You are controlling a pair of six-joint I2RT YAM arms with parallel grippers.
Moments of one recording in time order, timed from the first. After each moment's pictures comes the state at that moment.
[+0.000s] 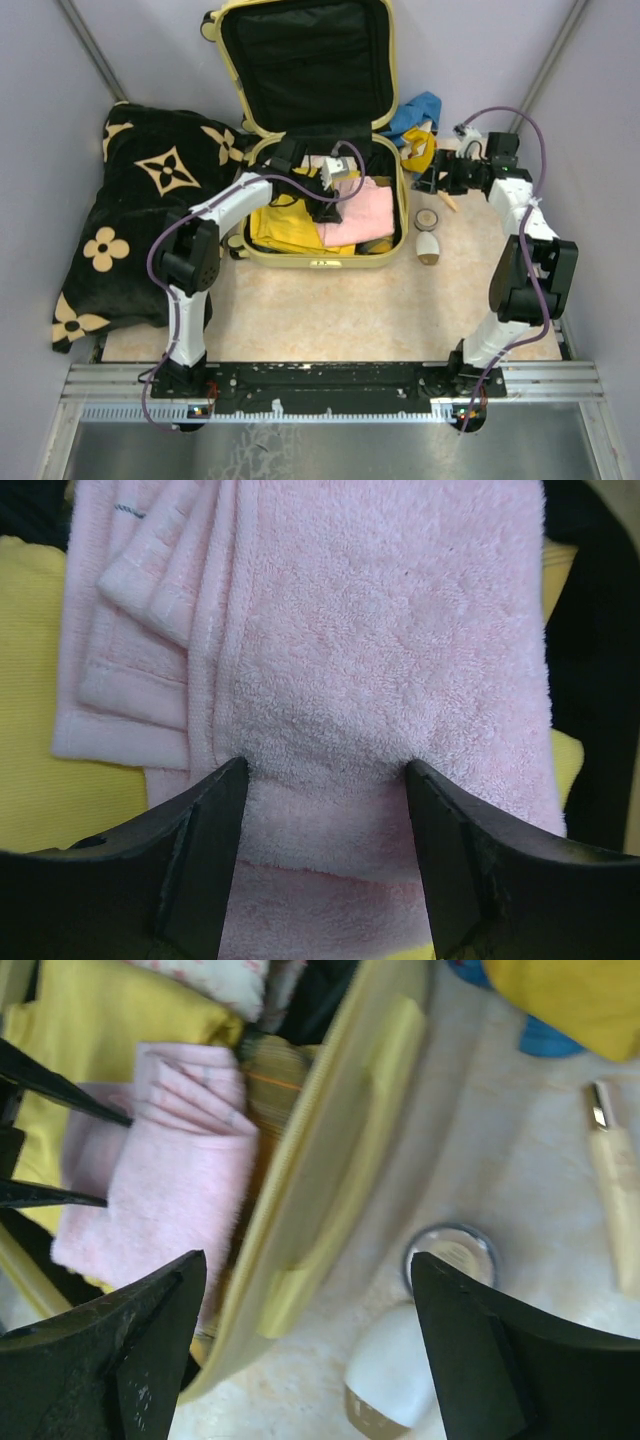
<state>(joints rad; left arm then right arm) -0.51 2.08 1.71 -0.45 0.75 0.53 -0.13 1.69 1.36 -0.43 -0.78 0.00</state>
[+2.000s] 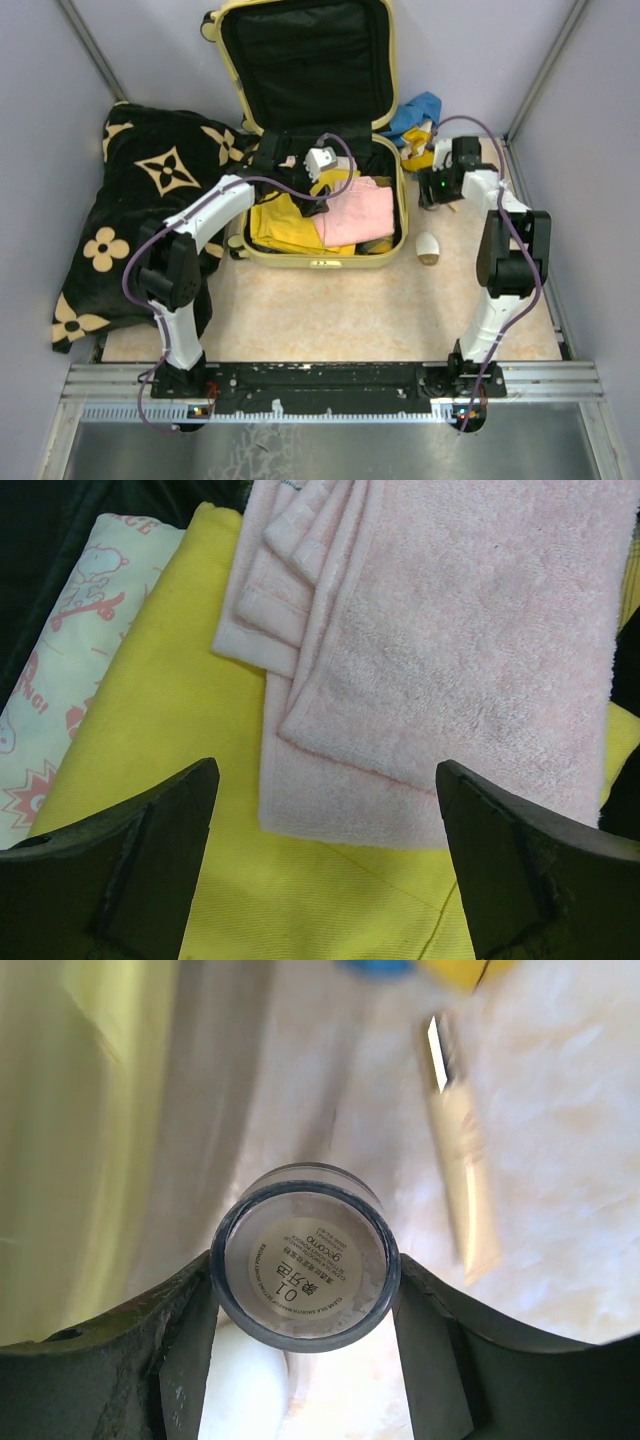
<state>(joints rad) -0.49 1.91 1.60 -0.40 0.52 0.53 -0.02 1.90 1.39 -0.48 -0.21 -0.26</state>
